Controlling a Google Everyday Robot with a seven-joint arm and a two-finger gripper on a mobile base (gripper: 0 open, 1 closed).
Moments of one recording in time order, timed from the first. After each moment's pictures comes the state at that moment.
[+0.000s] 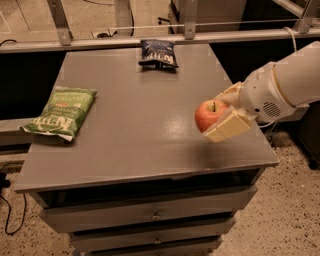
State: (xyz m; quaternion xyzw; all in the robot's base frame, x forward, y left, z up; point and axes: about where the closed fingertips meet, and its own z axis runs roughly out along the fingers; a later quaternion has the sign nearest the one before) arm 0.477 -0.137 0.911 -0.55 0.76 0.13 0.33
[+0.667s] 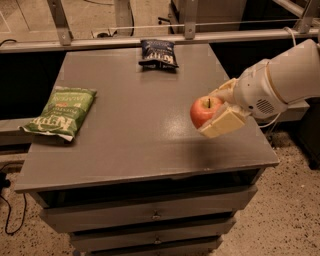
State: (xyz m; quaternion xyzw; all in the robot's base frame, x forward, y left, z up) arm 0.487 -0.130 0.914 -0.55 0.75 0.13 0.34
